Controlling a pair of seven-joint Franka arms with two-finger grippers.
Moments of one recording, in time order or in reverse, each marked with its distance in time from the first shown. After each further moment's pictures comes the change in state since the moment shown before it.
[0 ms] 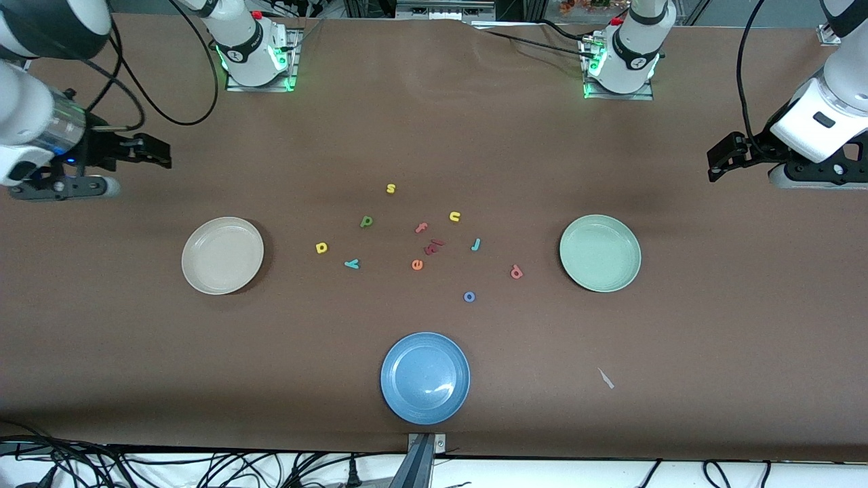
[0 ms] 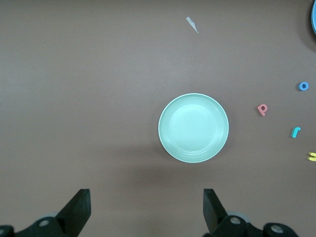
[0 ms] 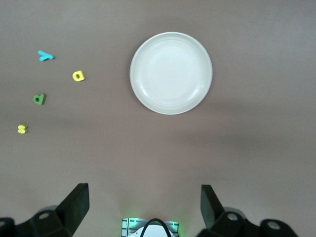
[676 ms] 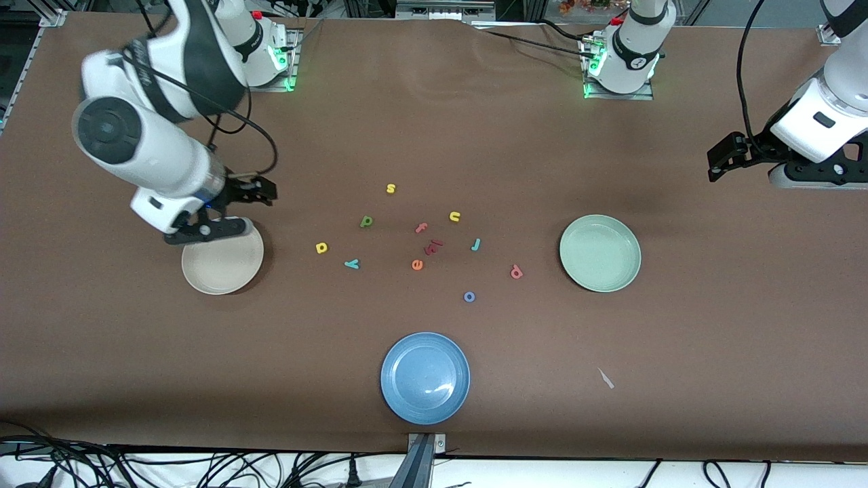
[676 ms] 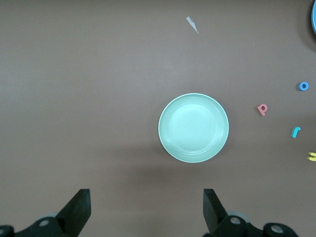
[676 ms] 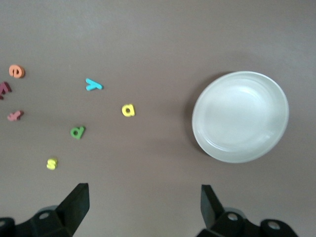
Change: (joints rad) left arm 0.000 0.000 0.000 0.000 0.000 0.000 0.000; right arm 0.151 0.198 0.053 -0.022 0.032 0.289 0.151
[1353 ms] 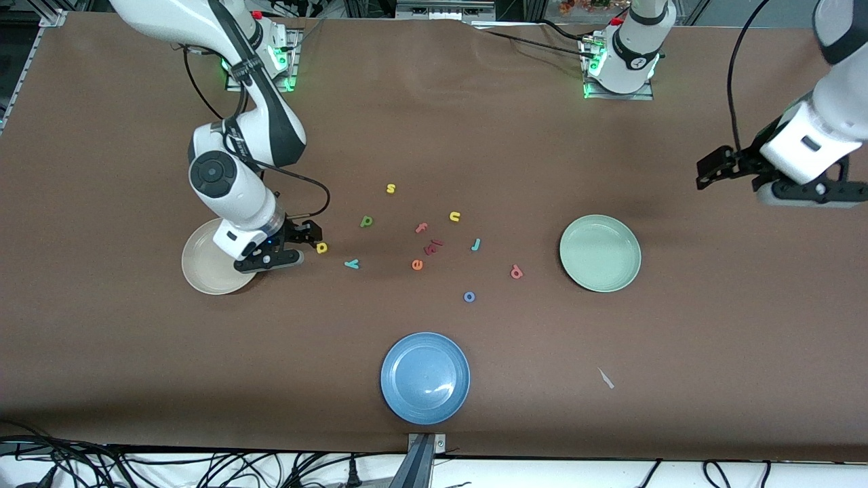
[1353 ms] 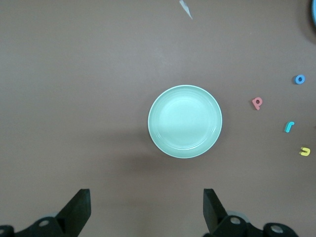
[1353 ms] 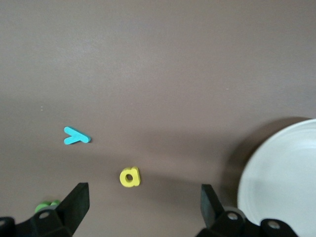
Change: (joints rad) left arm 0.010 0.081 -0.007 -0.006 -0.046 0.007 0.001; right arm 0.031 0.145 0.001 -0.285 0.003 0.615 0.007
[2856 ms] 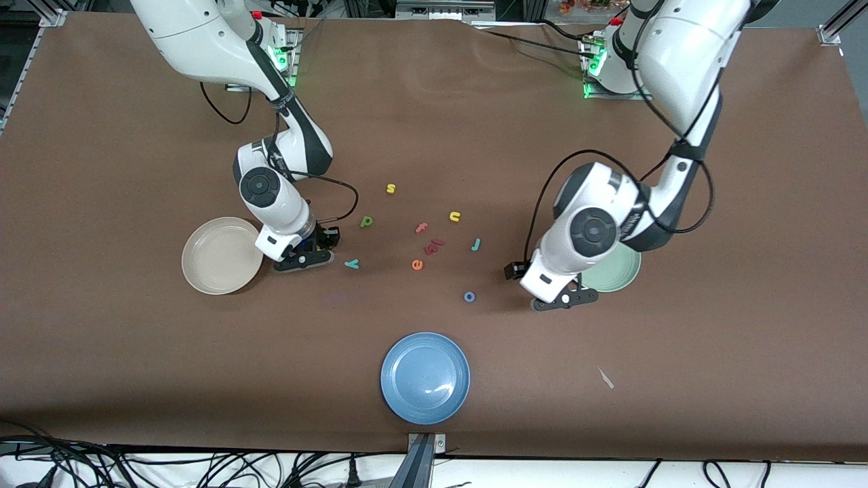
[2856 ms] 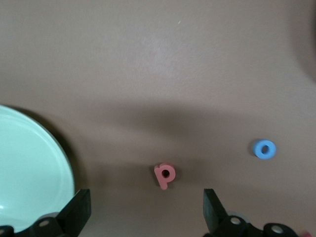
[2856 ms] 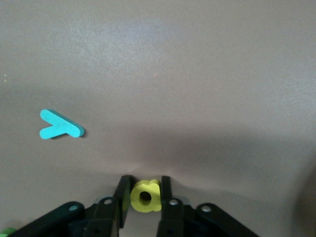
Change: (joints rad) left arm -0.409 0.662 -0.020 0.234 0.136 0.403 -0.730; right arm 0.022 0.135 0.032 -0.059 0.001 0.191 0.029
